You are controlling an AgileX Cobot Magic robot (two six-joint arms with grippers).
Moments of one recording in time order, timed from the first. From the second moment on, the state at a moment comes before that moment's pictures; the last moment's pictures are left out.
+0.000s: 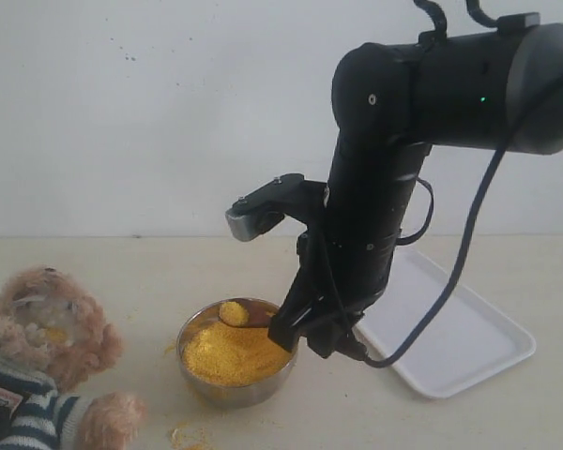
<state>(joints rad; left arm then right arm) 0.45 1.17 -0.31 -1.33 0.97 1.27 0.67 1.83 -1.55 0.08 1.18 -0.33</state>
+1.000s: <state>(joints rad) 0.45 1.17 -0.31 -1.33 0.97 1.27 0.91 1.75 -1.68 0.01 1.22 -0.31</state>
